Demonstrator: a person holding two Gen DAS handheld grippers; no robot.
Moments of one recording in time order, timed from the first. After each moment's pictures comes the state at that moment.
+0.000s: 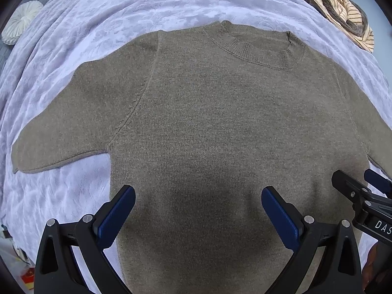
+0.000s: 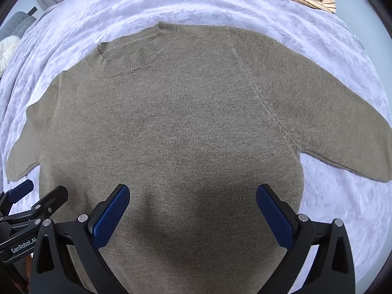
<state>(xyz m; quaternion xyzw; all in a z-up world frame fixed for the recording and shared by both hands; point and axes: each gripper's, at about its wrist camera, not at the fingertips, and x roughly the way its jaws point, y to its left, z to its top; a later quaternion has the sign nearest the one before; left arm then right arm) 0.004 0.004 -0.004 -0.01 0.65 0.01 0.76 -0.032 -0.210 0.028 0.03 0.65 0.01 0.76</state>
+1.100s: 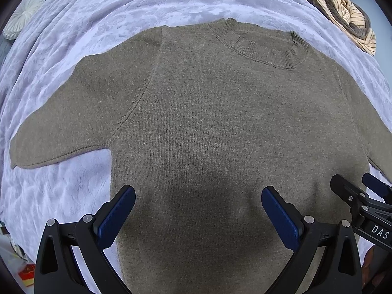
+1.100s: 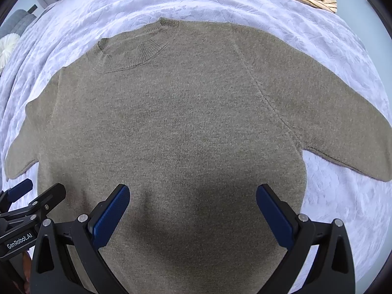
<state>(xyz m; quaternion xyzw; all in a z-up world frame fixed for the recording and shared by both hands) 0.003 0.011 -0.010 -0.02 0.65 0.01 0.76 -0.034 -0.208 0.026 0.03 0.65 0.01 0.76</state>
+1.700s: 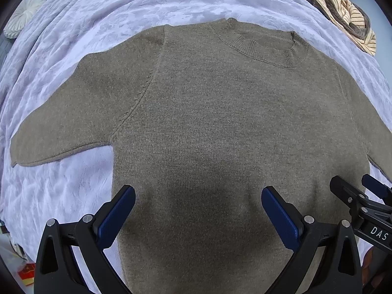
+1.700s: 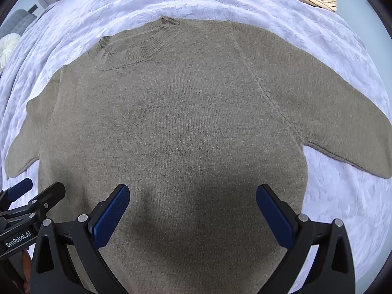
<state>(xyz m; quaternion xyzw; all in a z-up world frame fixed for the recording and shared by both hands) 0.001 0.012 -0.011 -0.01 0.65 0.01 0.76 -0.034 -0.207 0.026 0.03 0.65 0.02 0.76</state>
